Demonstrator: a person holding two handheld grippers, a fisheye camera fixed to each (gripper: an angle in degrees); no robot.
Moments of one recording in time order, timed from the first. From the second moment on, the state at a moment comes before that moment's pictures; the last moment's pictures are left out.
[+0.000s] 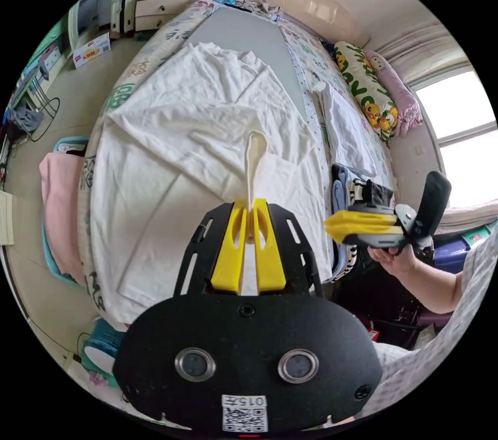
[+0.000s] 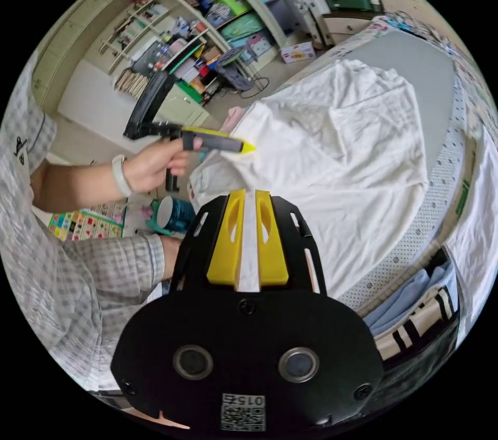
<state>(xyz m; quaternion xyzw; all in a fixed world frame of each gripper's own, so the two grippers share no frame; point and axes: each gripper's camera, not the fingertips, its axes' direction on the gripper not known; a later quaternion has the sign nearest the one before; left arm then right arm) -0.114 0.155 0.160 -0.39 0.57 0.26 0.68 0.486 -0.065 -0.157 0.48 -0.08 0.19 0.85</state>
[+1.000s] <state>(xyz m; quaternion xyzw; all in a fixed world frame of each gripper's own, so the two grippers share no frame) -0.157 0.177 0.468 -0.43 0.63 0.22 0.61 0.275 -0.480 -0.121 0.23 0.17 0.16 0.94</state>
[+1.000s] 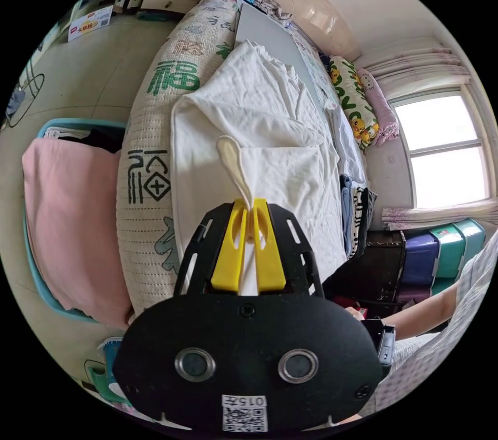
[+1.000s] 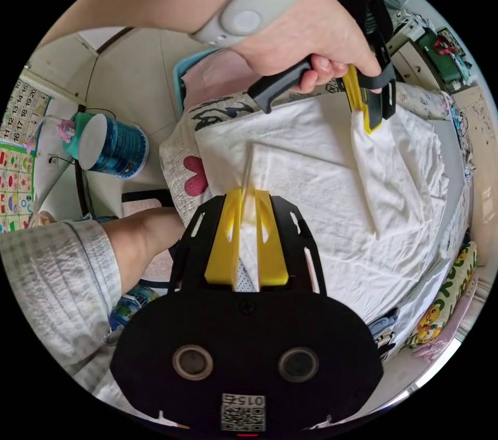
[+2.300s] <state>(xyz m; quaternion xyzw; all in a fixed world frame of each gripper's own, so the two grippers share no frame) -0.238 -0.049 0.708 -0.37 0.27 0.14 0.88 0.473 0.061 -0.336 0.17 0.15 0.86 0.46</state>
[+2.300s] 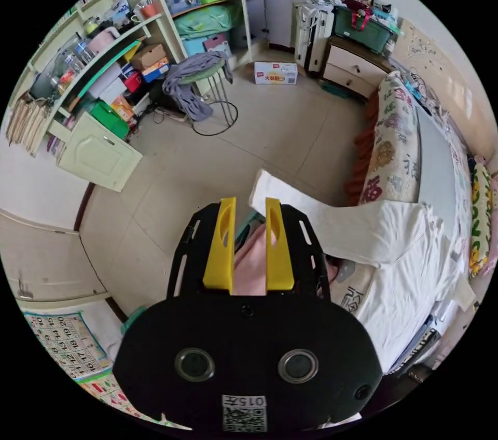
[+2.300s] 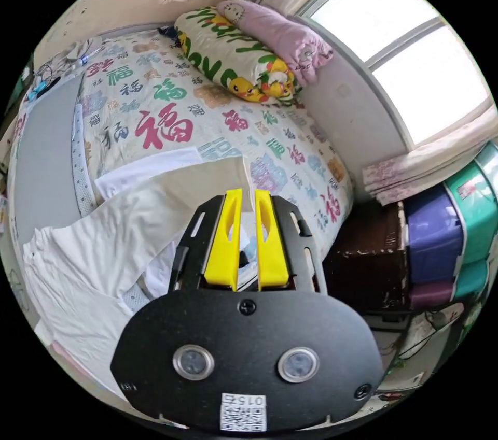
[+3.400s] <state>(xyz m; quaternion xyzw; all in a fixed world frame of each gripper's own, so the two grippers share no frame) -0.150 0.182 0.511 -0.61 0.46 0.34 0.55 0.269 0.016 -0.219 0.19 -0.27 0.59 0.73</state>
